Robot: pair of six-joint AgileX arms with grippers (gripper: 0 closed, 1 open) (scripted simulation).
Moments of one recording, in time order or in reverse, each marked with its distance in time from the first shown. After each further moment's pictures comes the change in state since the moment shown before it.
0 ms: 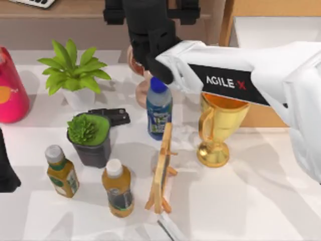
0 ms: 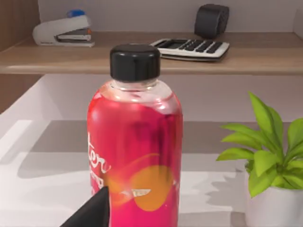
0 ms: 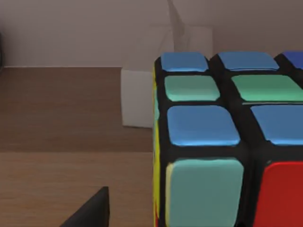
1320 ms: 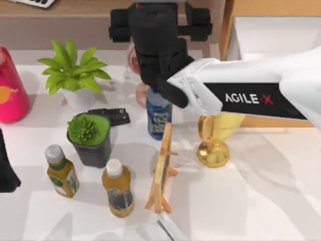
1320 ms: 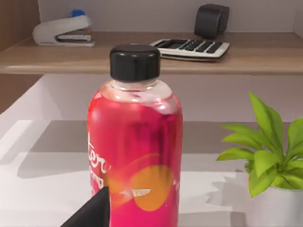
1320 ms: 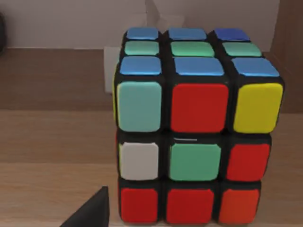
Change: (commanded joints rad) left arm 0.000 0.000 0.000 0.000 0.000 0.000; right arm 0.065 -0.221 -0.334 0.090 0.066 0.014
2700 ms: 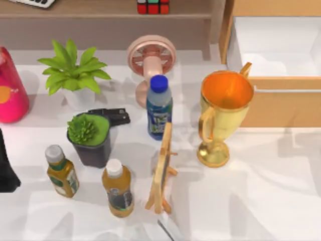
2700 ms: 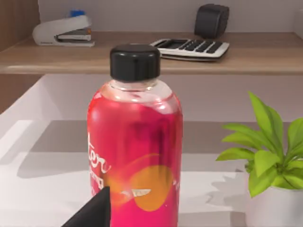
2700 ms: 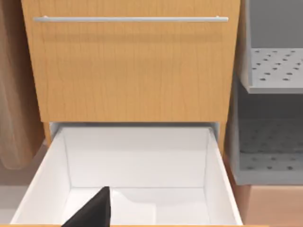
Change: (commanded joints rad) left arm 0.000 0.000 0.000 0.000 0.000 0.000; right arm -0.586 -1.750 -1.248 -0.396 -0.619 -0.092
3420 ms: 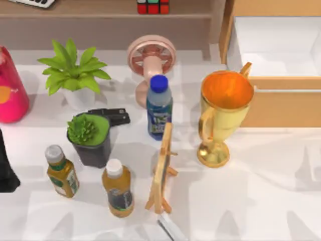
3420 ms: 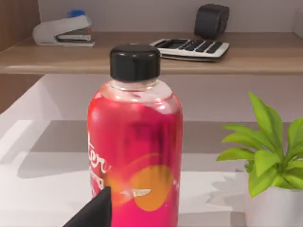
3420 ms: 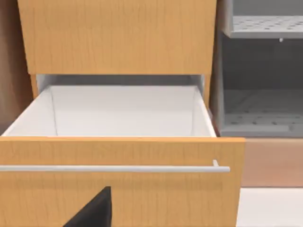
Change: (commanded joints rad) left arm 0.000 0.000 0.000 0.000 0.000 0.000; right arm -0.167 -0.500 -0.341 -0.102 -0.168 -0.020
